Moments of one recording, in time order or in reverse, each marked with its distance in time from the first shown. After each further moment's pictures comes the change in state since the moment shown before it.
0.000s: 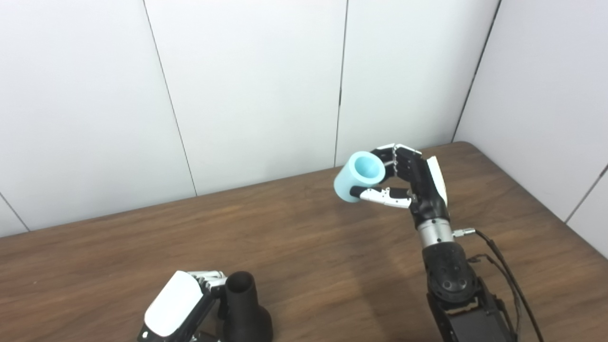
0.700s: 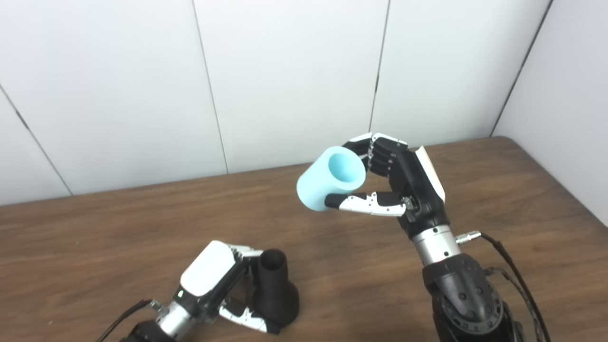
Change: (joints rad) left arm -0.003 -0.067 0.083 0.053 0.031 -0.024 -0.119; right arm 0.050 0.088 0.162 -0.372 0.010 0.227 0.183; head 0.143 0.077
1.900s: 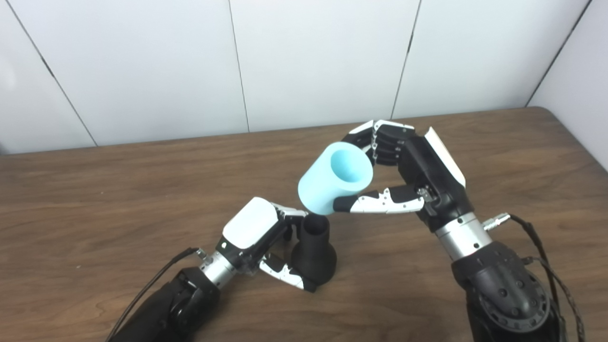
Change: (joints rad) left arm 0.028 -0.086 0.078 -0.027 0.092 0.026 -0.091; right arm 0.036 -0.033 0.029 -0.128 -0.049 0.115 0.205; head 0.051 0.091
